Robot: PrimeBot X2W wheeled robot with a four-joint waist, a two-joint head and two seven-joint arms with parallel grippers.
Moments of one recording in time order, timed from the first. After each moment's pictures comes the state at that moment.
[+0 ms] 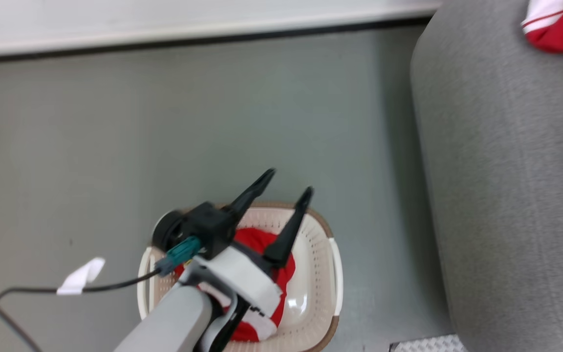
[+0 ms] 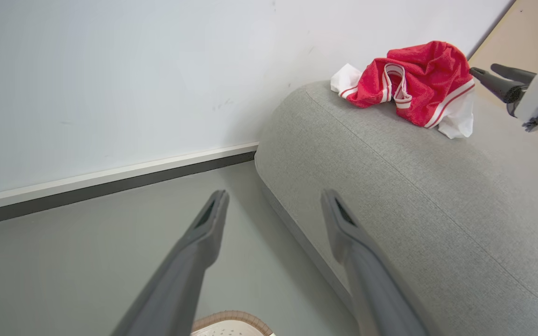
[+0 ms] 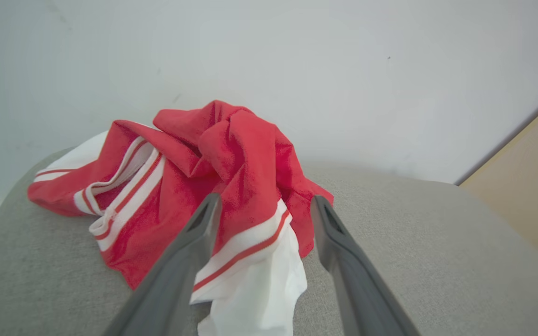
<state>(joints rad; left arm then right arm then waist) -0.51 0.23 -0.65 0.08 -0.43 0.05 -0.11 -0.86 -0.37 -0.39 0.79 -0.13 0.13 -0.19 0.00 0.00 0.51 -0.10</state>
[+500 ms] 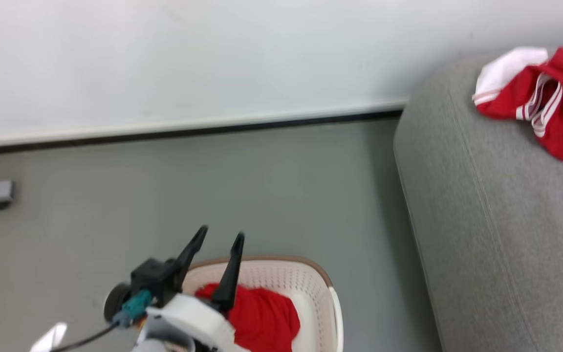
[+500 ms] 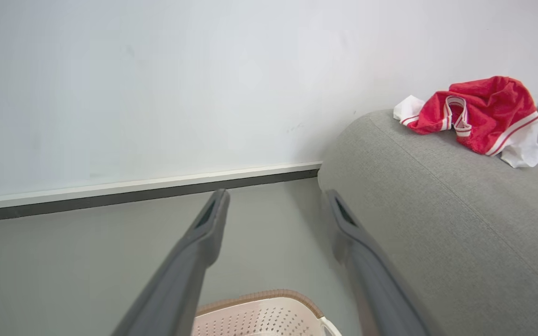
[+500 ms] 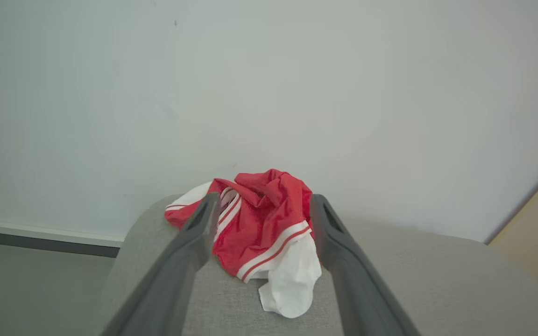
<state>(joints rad) -0.30 0.29 -0.55 0.14 -0.48 0.17 -0.20 -0.33 -0.27 -0.27 0.28 -0.01 0.13 -0.25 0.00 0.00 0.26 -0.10</state>
